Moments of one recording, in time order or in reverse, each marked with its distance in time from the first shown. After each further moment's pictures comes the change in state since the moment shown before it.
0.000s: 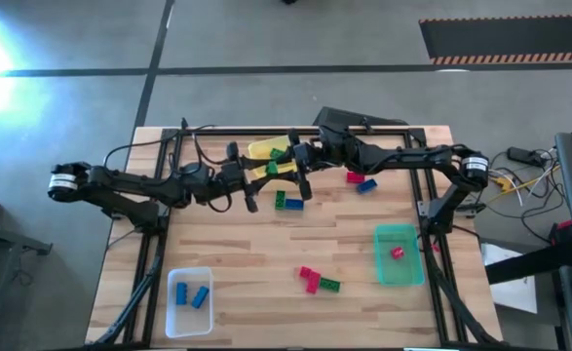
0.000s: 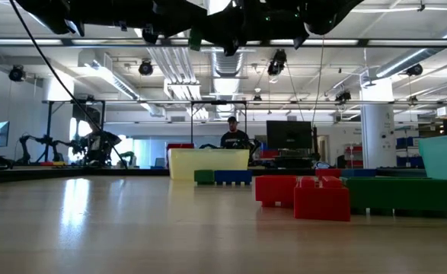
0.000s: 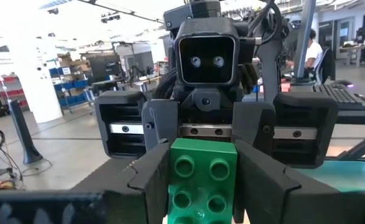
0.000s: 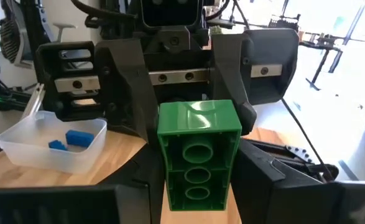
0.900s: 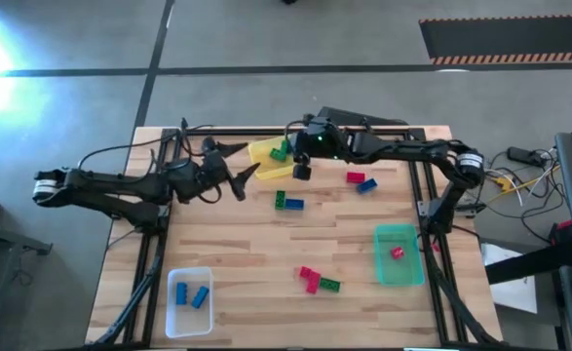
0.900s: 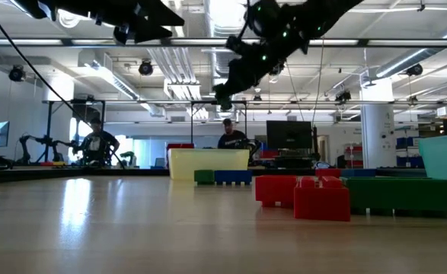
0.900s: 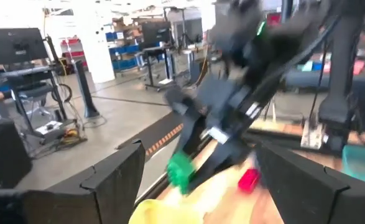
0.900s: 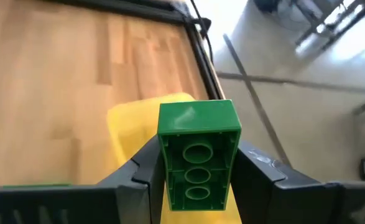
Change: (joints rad) left arm 0.001 -0.219 -0.002 -0.331 -0.240 -0.074; right arm -0.089 0.056 0.090 -0.457 0.521 -0.188
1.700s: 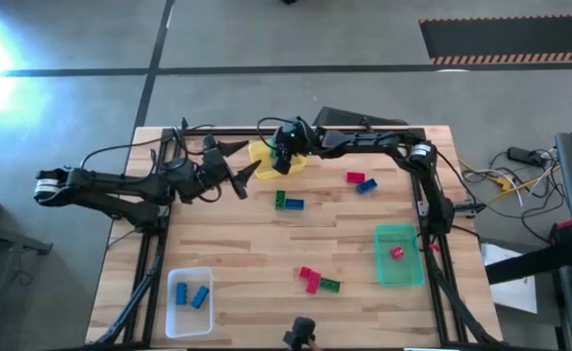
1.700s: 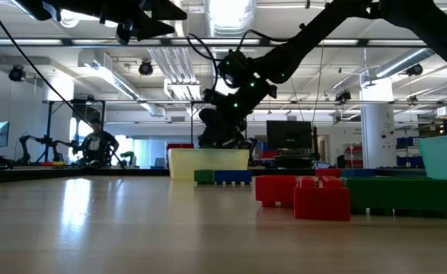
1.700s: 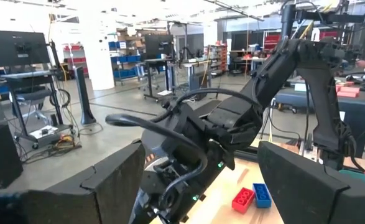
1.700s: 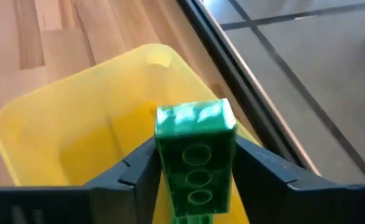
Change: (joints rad) left arm 0.000 0.024 0.000 0.094 -0.004 -0.022; right arm -0.086 0.375 0.220 0.035 -0.002 0.218
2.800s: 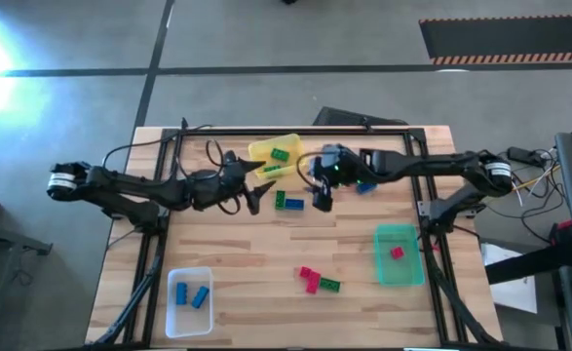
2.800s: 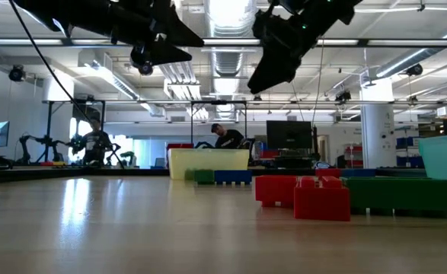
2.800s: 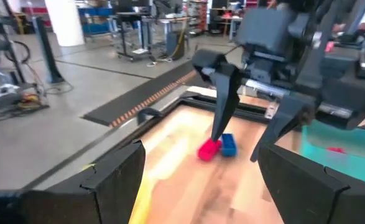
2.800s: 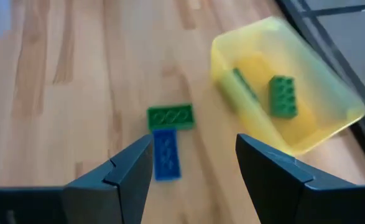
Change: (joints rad) left arm -0.051 0.182 0.000 -0.027 0.053 -0.150; right arm 0.264 -0.615 -0.379 -0.336 -0.009 0.136
